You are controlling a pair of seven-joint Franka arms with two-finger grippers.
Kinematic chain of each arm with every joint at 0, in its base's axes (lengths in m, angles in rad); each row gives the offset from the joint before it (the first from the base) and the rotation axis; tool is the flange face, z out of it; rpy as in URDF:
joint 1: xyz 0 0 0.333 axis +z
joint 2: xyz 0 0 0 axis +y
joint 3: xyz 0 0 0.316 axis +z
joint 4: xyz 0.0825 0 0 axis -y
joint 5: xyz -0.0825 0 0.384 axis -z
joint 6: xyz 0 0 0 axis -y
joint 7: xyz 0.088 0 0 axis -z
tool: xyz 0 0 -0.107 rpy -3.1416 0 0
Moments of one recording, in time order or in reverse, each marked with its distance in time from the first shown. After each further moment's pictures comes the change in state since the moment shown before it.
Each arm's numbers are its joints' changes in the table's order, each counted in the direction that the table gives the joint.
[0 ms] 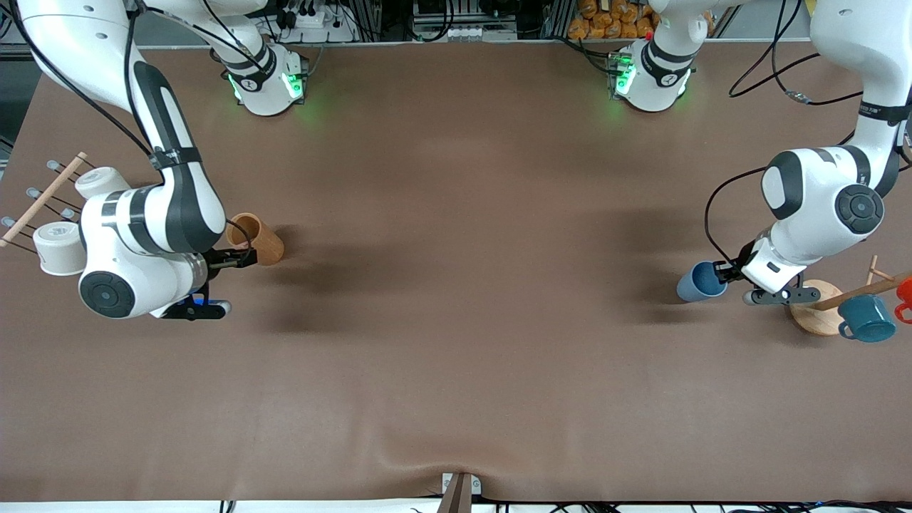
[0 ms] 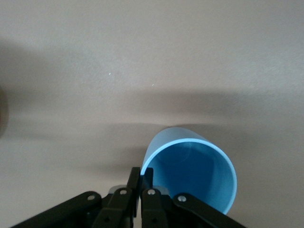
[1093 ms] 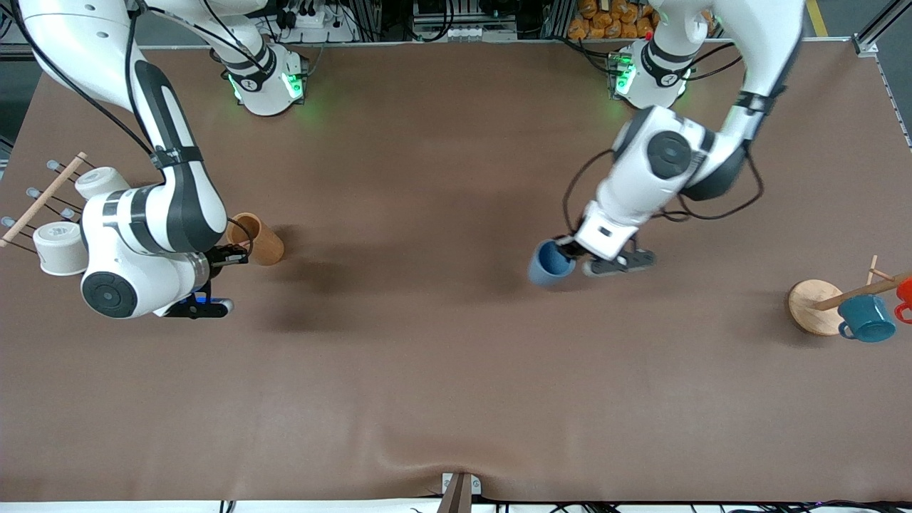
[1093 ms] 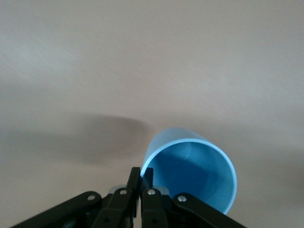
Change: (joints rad) left arm -0.159 -0.025 -0.454 0.062 0.004 0.003 -0.797; right arm 0.005 -0.001 -0.002 0.006 -0.009 -0.022 0.000
